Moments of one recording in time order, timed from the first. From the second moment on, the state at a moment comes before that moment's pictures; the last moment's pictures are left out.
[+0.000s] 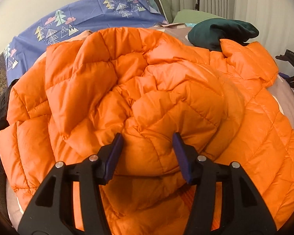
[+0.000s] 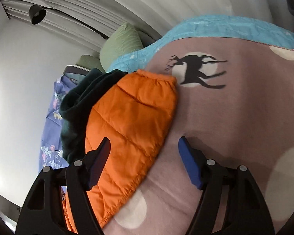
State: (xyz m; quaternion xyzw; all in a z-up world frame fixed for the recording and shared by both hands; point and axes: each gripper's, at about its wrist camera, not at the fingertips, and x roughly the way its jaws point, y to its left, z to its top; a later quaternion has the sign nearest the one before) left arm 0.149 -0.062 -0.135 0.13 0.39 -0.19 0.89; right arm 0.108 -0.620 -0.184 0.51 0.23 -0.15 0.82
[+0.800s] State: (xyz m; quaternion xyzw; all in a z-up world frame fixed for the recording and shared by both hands) left arm 0.106 0.048 -0.064 0.00 0.32 -0.15 0.93; right arm 0.145 -0.232 0.041 0.19 0.16 0.33 0.91
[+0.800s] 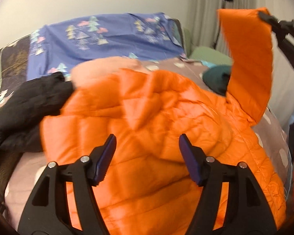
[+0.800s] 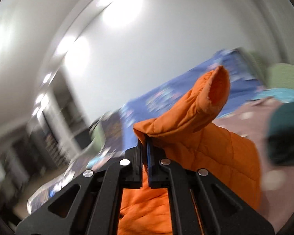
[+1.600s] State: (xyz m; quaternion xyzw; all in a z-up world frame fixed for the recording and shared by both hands) left arm 0.099 0.120 -0.076 -0.13 0.32 -0.20 0.92; right arm 0.129 -0.134 -0.065 0.03 0.34 0.36 0.87
